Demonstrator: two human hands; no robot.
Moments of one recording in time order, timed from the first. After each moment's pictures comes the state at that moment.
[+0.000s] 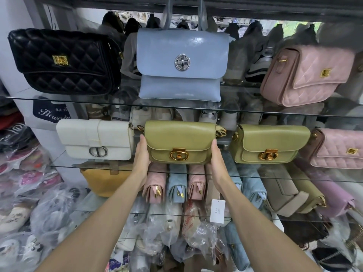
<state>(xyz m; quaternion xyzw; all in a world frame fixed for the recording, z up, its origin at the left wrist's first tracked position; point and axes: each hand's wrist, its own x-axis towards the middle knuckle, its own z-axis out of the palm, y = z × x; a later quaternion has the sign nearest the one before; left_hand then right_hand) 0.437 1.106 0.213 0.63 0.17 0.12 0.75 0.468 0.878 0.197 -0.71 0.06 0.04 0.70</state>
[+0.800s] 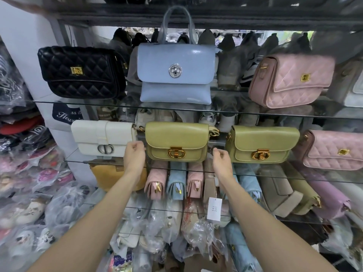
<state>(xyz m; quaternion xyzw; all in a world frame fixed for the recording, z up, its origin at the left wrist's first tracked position) 0.369 1.082 0.263 0.71 0.26 0.23 0.61 0.437 0.848 0.223 -0.75 0.09 -0.04 0.65</state>
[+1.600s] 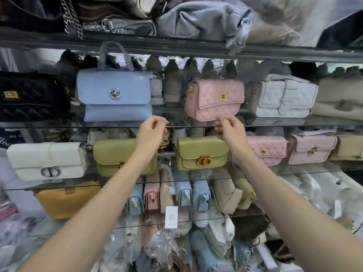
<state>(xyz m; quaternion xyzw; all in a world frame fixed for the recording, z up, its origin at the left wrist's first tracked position) 0.353 0.892 0.394 0.74 -0.03 0.20 0.64 0.394 0.673 0.386 -0.73 -0.01 -0.22 0.65</state>
